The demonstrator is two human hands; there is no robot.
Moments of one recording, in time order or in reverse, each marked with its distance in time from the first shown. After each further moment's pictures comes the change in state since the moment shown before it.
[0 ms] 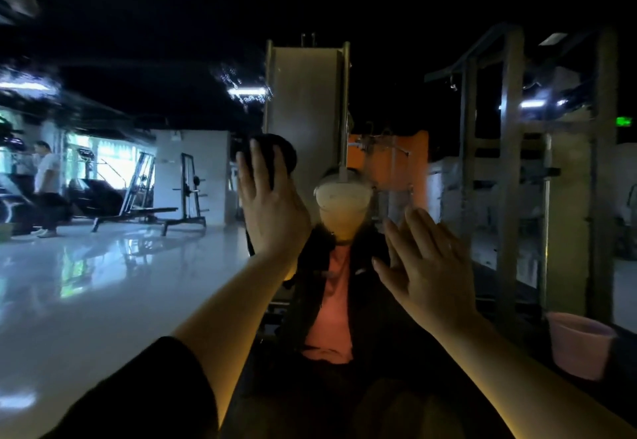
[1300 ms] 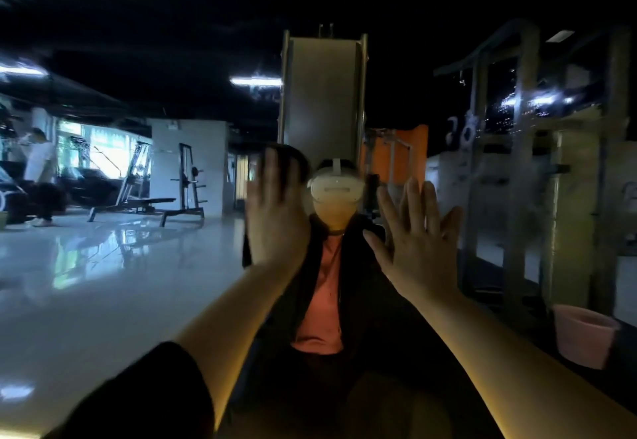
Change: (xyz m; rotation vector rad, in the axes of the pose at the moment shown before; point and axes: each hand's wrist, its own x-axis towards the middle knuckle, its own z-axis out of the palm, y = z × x) left_hand -0.001 -0.114 -0.045 0.108 -0.076 0.126; right_hand 0.054 -0.119 0.022 -0.073 -0.286 0.147
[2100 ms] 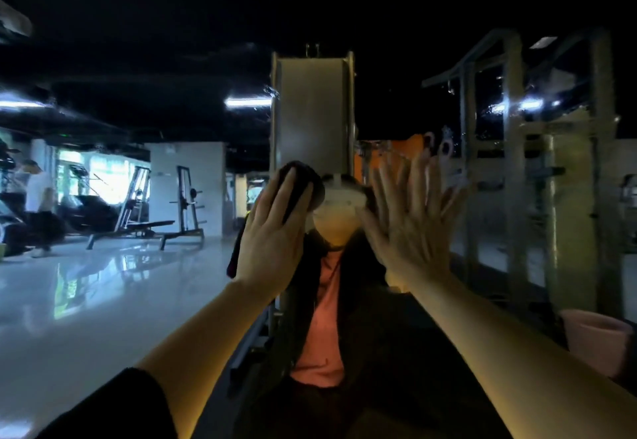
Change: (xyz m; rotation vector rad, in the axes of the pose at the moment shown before) left_hand 0.016 -0.003 0.008 -0.033 -0.020 0.380; right_hand 0.048 0.019 -0.011 0.070 0.171 0.107
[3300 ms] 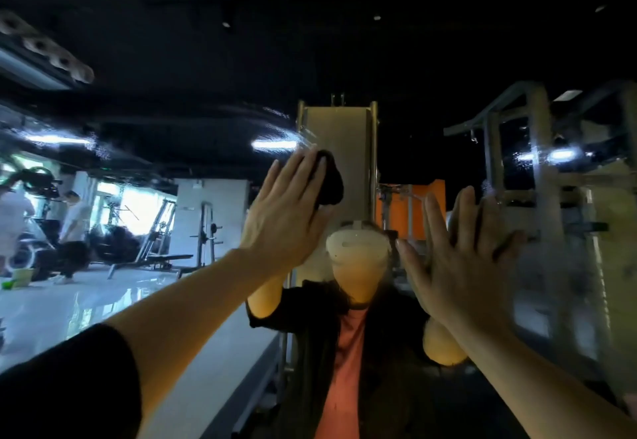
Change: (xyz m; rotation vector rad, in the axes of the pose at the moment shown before) left_hand 0.095 -0.041 -0.028 0.225 -0.002 0.083; right_hand 0.032 0.011 0.001 0.011 -0.060 0.040
